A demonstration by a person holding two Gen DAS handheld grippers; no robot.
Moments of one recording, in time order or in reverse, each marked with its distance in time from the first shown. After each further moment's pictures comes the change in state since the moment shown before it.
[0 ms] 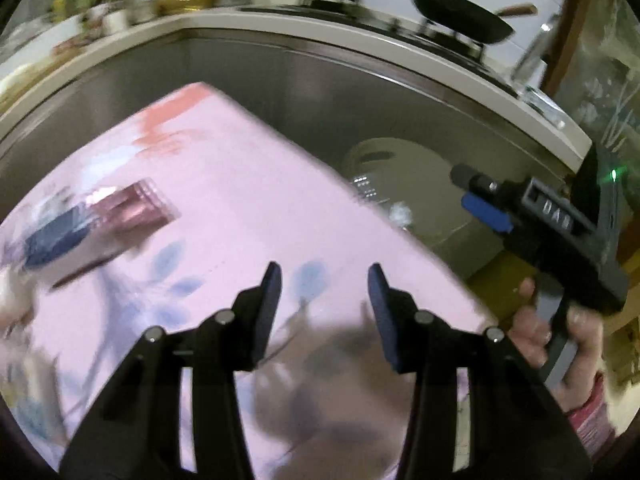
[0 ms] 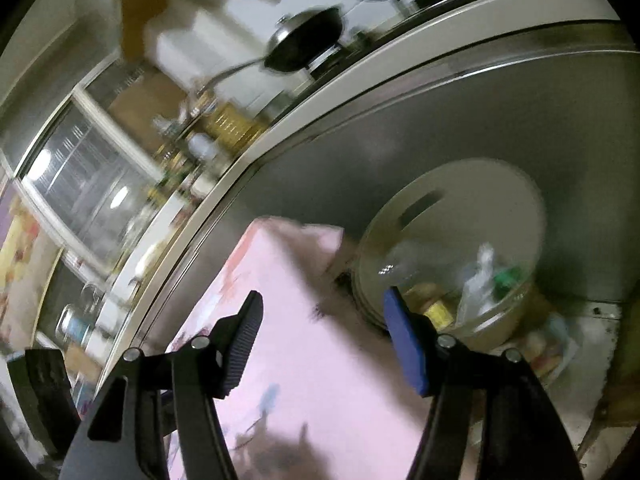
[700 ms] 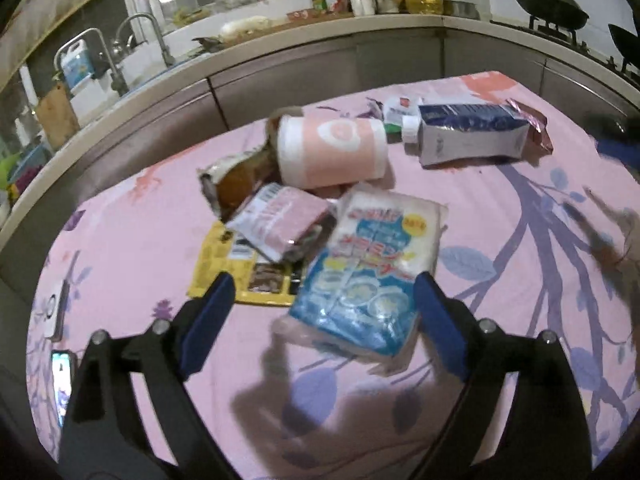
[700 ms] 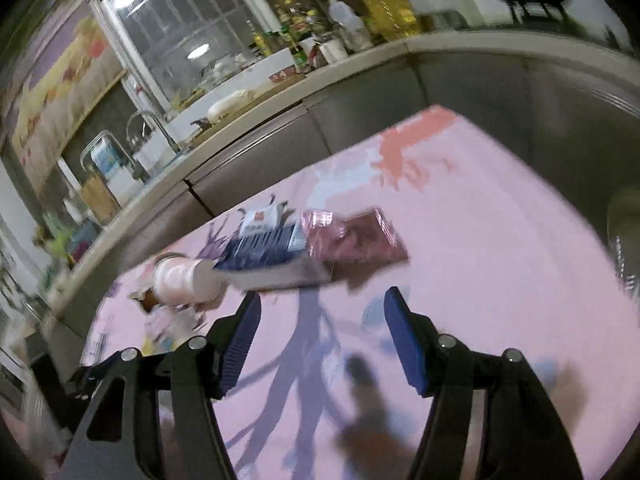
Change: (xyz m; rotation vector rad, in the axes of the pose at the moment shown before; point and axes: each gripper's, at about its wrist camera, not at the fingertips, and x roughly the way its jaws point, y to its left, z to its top) left arm -0.081 0.203 -0.129 -0.223 -0.063 0.639; right arm 0.122 0.201 -0.090 -0.489 0.298 0.104
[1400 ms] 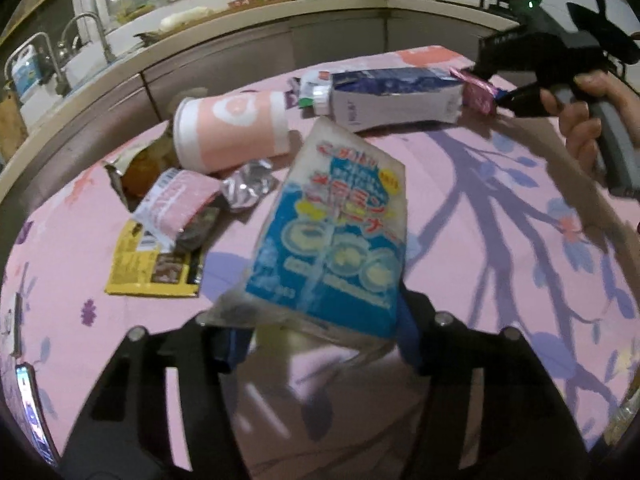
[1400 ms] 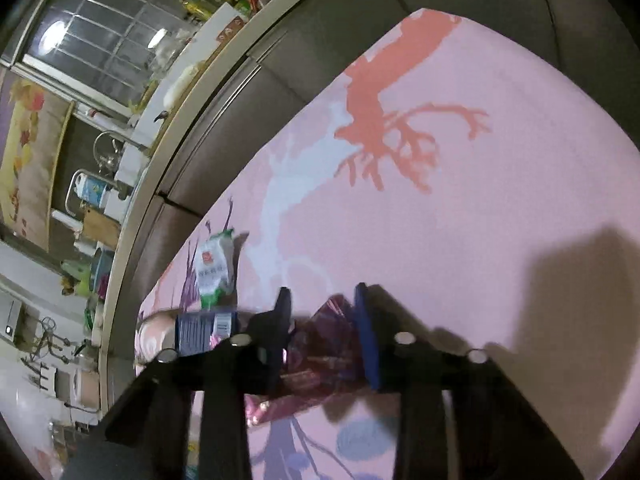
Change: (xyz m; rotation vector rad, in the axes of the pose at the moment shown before) left arm 0.008 -0.040 -0.011 0.060 0.042 -0.196; right arm 0.110 -0.070 0.055 0.300 0.289 0.163
